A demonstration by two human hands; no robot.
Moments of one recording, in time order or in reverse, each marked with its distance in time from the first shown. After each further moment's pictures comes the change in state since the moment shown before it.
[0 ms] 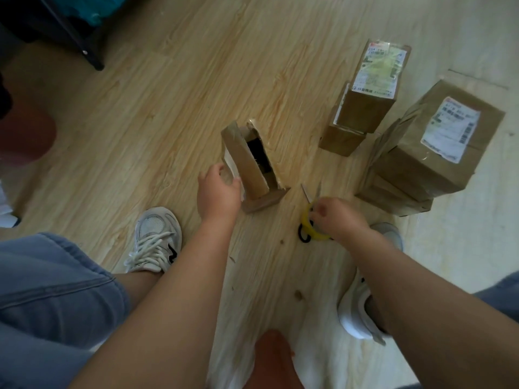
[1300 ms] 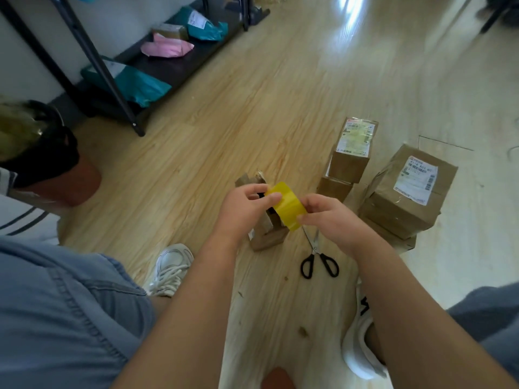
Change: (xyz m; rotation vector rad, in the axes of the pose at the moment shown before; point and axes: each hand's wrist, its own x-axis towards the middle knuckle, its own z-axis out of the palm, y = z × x) left_hand -0.056 0.076 -0.071 -0.420 -0.287 0.127; right_hand -0.089 -0.068 -0.086 0.723 -0.023 -0.311
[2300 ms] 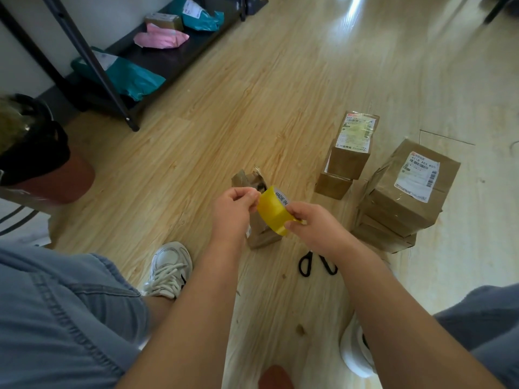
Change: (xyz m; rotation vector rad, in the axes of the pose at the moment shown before) left_hand 0.002 -0.010 0.010 -0.292 0.225 -0.084; right_hand 0.012 0.018 0.018 -0.302 -0.015 -0.116
